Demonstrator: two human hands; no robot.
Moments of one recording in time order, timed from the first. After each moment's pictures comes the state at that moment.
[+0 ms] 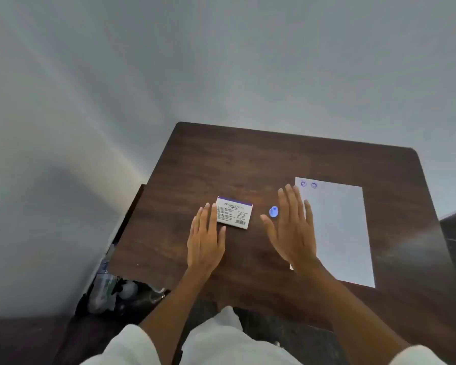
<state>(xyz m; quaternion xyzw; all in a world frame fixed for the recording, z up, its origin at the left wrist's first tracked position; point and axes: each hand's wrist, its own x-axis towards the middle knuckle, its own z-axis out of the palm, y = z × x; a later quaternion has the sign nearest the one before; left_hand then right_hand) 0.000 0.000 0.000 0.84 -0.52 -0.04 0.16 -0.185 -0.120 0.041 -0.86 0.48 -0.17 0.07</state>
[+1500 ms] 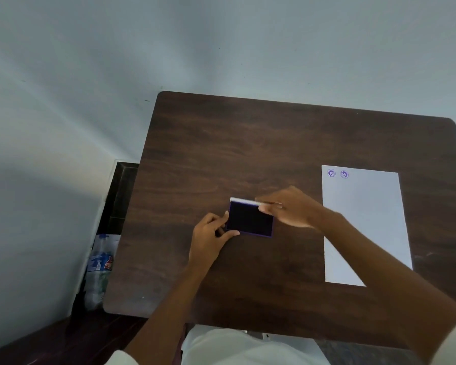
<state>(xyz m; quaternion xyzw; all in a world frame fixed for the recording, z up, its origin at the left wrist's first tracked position) 0.097 -0.046 -0.054 0.75 -0.51 -0.26 0.32 -0.084 -0.220 0.016 -0.87 0.34 0.13 0.32</state>
